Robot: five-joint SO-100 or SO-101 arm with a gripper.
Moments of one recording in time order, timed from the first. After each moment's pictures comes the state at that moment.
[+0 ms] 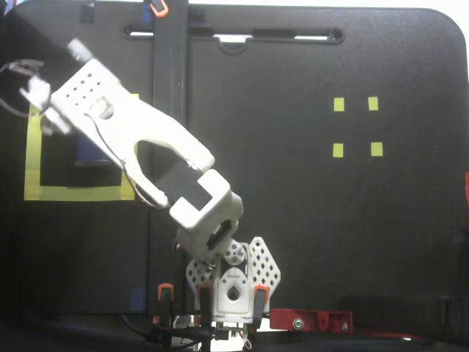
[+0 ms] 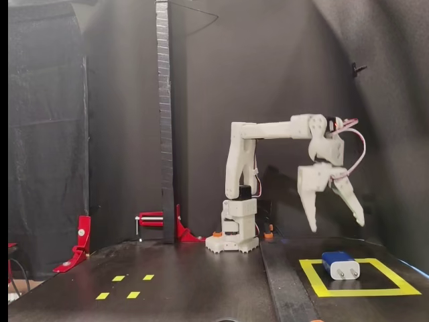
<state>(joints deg) -47.9 85.1 81.1 93.4 -47.4</state>
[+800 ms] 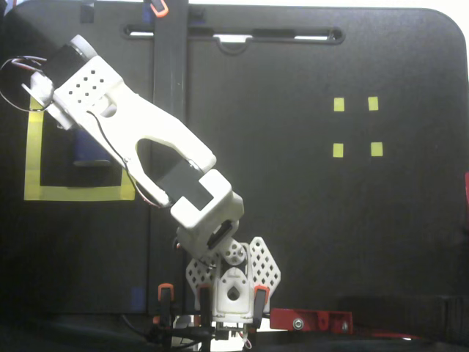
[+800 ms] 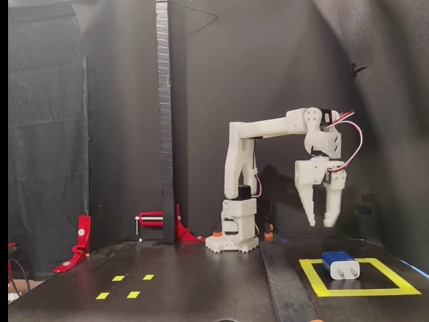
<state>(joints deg) -47.5 85.2 80.9 93.8 -47.7</state>
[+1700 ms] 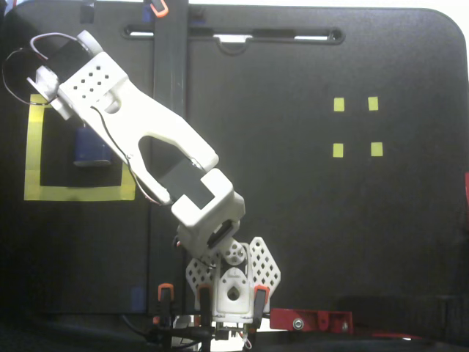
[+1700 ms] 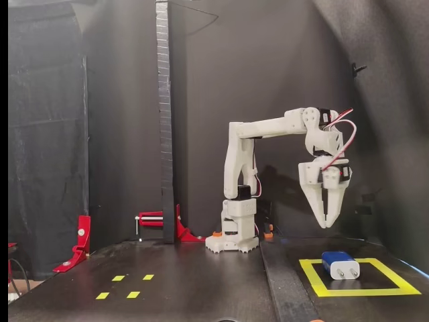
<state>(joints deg) -45.6 85.2 80.9 88.1 10.2</state>
